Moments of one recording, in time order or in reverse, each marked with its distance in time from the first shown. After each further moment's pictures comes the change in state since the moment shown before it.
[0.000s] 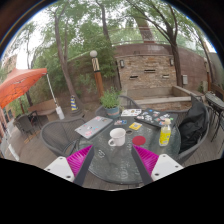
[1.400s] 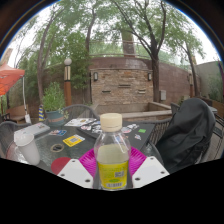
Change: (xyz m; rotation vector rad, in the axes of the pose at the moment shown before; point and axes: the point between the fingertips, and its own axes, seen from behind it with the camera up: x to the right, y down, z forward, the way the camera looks) arm 0.322 0.011 0.284 0.216 0.285 -0.055
